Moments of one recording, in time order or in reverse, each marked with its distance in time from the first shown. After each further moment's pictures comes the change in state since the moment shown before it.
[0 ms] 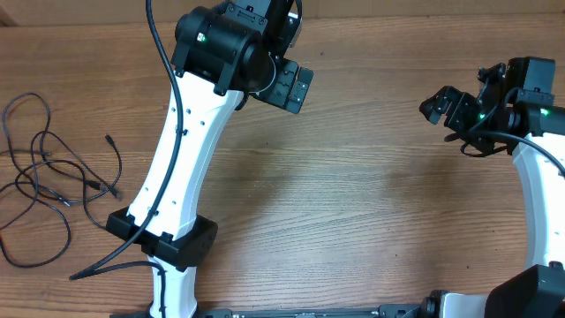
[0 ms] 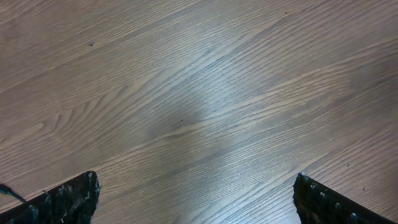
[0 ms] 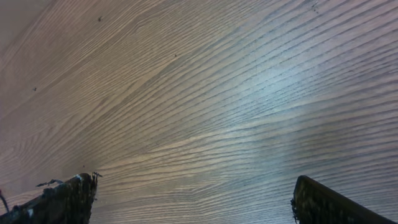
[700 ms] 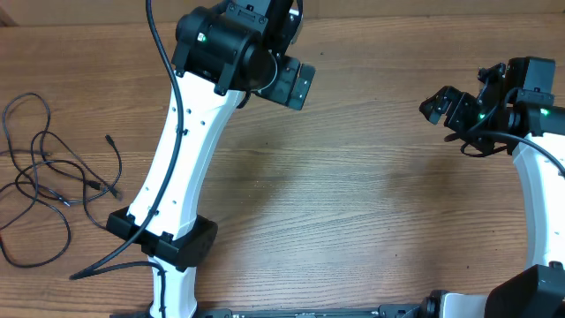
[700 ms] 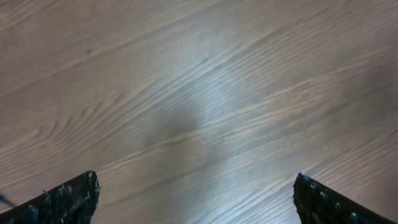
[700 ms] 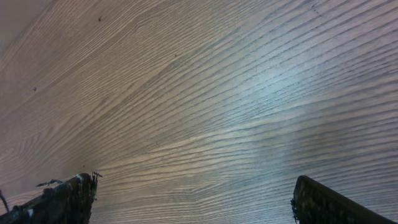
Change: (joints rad) left arm -0.001 0.000 -0.007 0.046 0.008 -0.020; right arm 0.000 0.000 0.000 0.000 0.000 0.000
